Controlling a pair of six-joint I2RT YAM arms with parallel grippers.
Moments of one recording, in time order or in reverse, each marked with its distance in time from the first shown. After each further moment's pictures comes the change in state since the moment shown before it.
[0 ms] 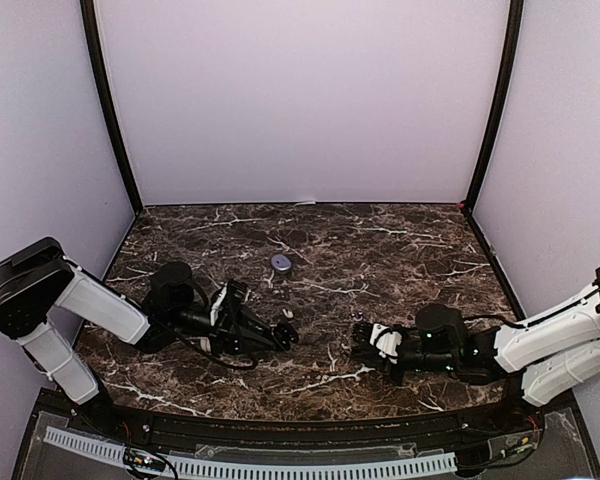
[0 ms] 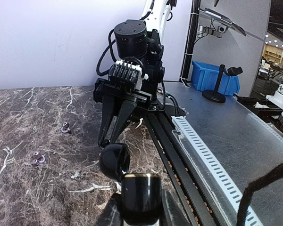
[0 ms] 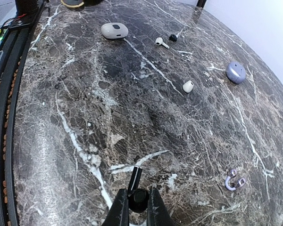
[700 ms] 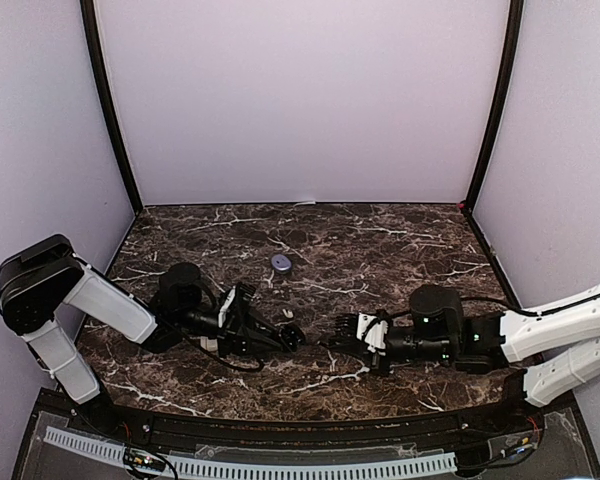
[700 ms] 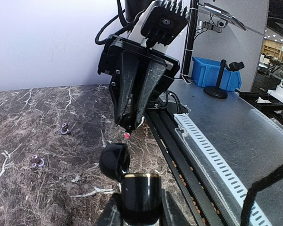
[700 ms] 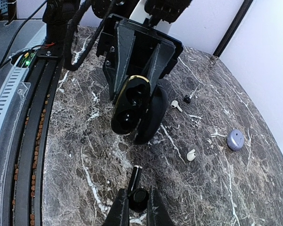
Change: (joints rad) left arm -0.030 0.058 0.041 0.001 -0.017 0.038; right arm 0.093 -0.079 0.197 -0.161 -0.035 -0.110
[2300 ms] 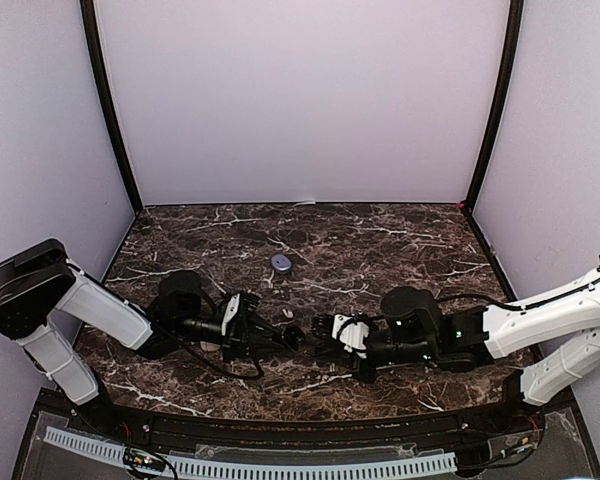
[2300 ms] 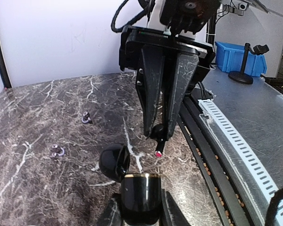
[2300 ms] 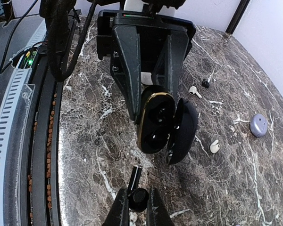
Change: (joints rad) left arm -0.044 -0.040 -0.039 -0.061 -0.190 0.130; right arm 0.064 0.131 0.141 -0.127 0.043 0.117
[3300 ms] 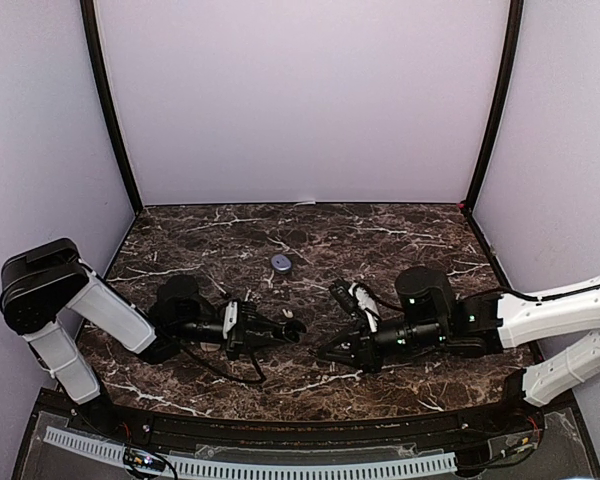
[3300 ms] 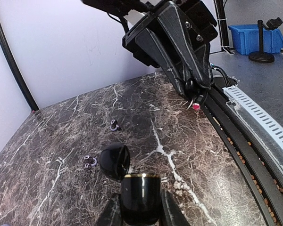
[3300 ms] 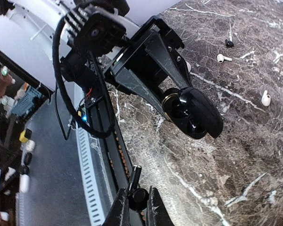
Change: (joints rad) left arm -0.006 0.050 -0.030 0.156 -0.101 0.185; right arm -0.082 -0.090 0.014 -0.072 -0.253 0.655
